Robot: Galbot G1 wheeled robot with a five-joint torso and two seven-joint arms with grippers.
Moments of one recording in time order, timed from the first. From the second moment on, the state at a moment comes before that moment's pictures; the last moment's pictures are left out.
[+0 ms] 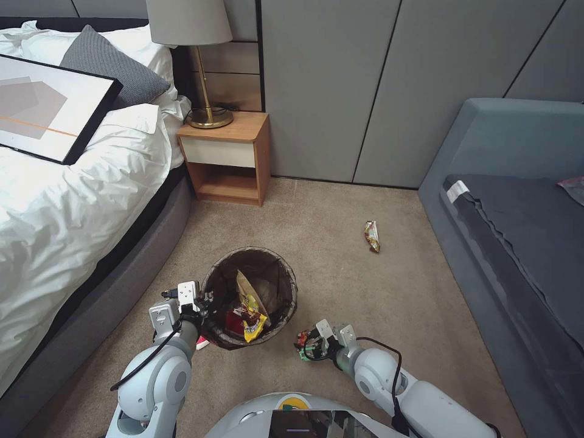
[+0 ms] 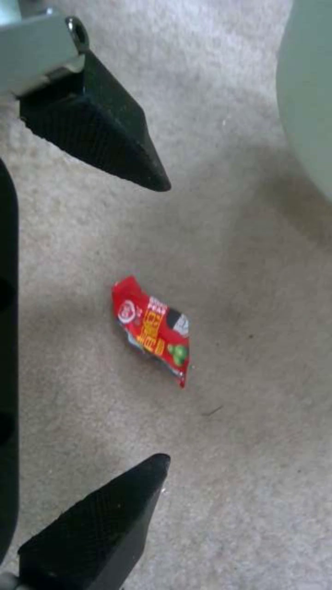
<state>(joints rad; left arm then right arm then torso) 1.62 -1.46 -0.55 -2.32 -0.44 0.71 -0.29 -1.21 0.97 -0.16 1.70 0.61 -0.46 0.09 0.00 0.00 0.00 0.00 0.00</state>
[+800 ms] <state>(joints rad) 1.63 -1.46 -0.55 -2.31 -0.44 0.71 -0.29 -1.15 1.04 -0.18 1.56 0.58 -0.40 0.08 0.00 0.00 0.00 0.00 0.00</state>
